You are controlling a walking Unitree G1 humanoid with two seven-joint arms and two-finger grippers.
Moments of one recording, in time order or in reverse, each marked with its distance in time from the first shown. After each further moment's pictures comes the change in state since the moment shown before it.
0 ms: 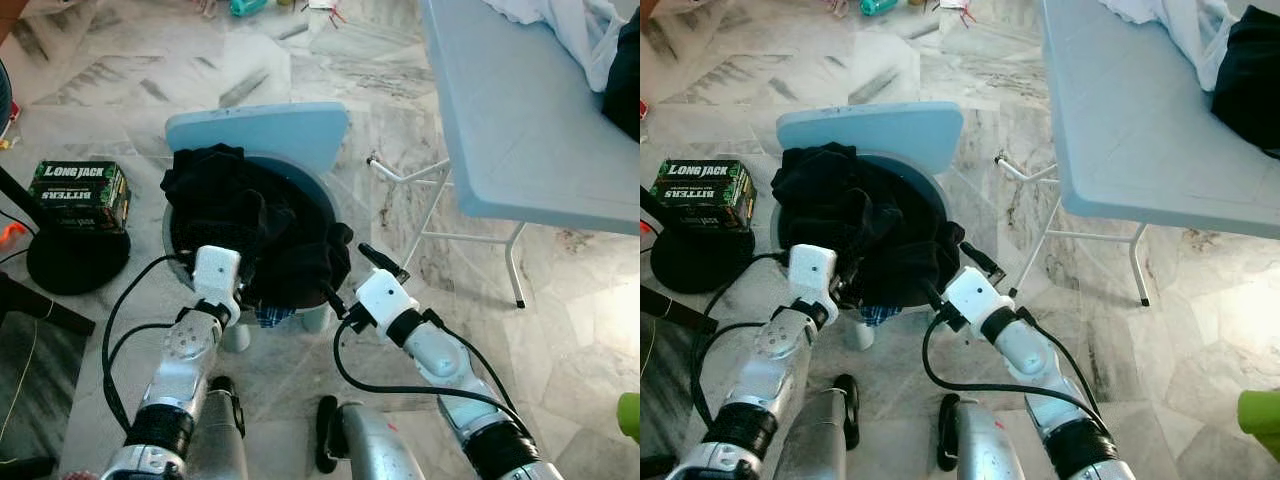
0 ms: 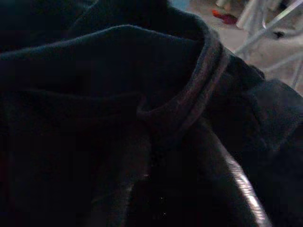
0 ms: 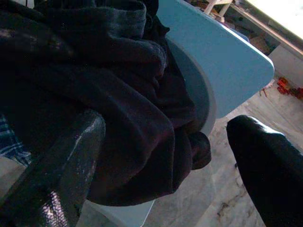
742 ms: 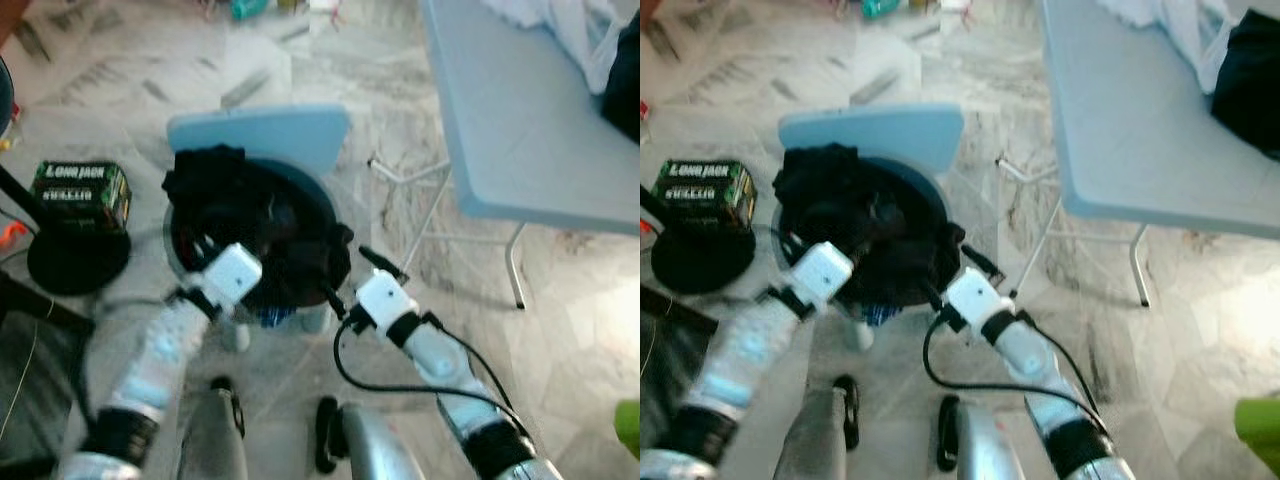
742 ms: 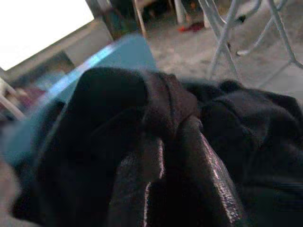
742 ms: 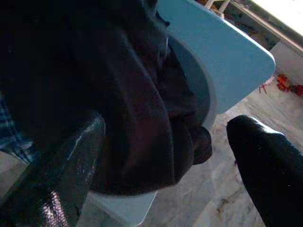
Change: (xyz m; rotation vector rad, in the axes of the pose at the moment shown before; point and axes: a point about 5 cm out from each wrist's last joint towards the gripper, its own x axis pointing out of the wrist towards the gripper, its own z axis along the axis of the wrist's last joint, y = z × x) left arm -0.014 0.017 0.051 0.554 -0.192 -0.107; right arm 0.000 0.001 -0.007 0.005 0.019 -0.004
